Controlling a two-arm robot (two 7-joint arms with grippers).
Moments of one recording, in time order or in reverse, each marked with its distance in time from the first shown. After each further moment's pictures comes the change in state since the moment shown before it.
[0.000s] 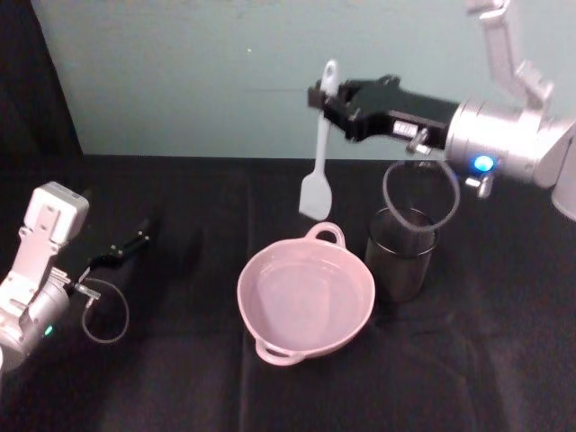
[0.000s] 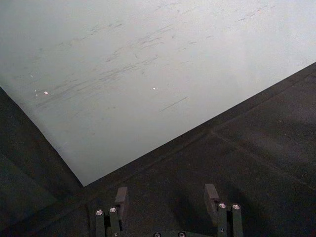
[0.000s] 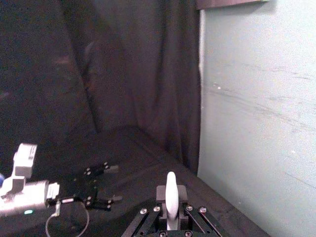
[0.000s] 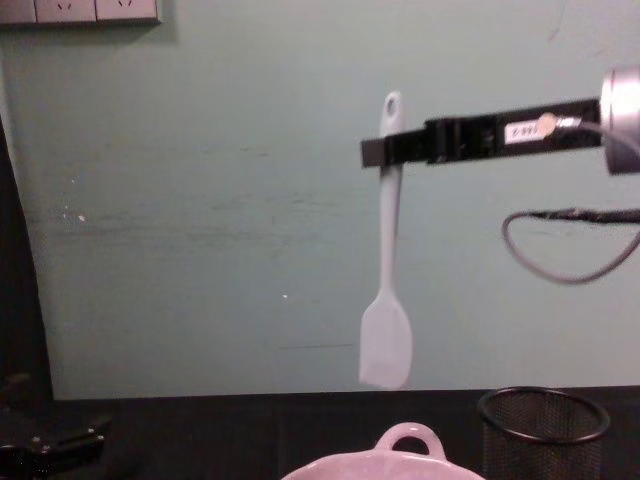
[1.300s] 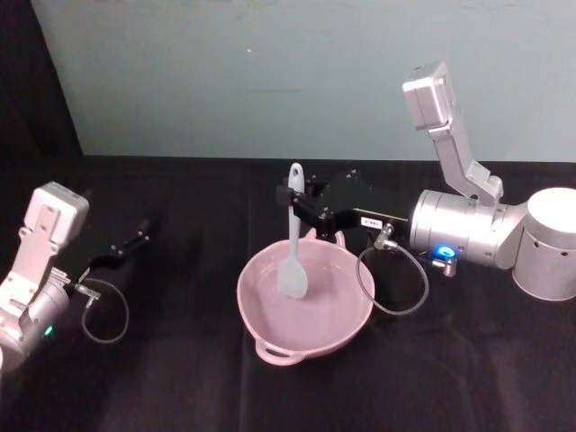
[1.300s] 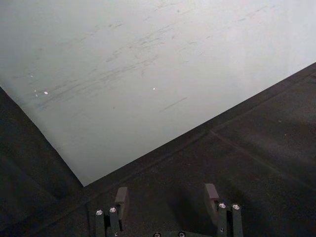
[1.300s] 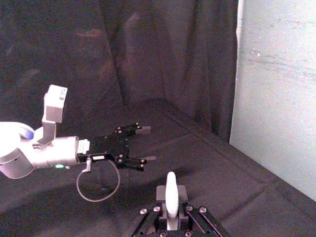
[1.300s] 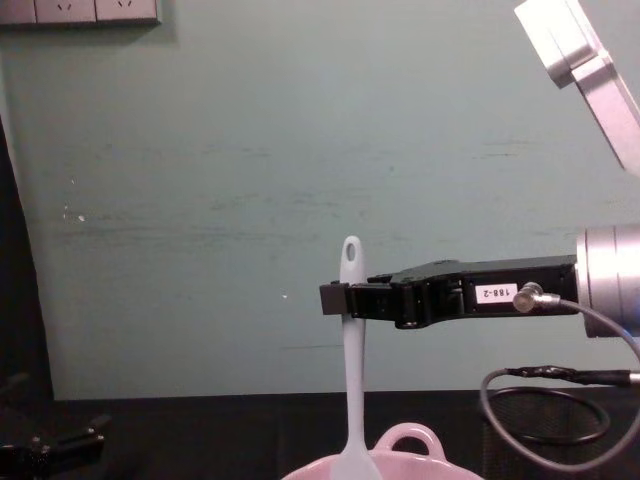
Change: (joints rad) left arm 0.000 0.000 0.000 0.000 0.000 0.000 0.000; right arm -0.139 -0.053 -0.028 0.048 -0.114 -0.094 0.100
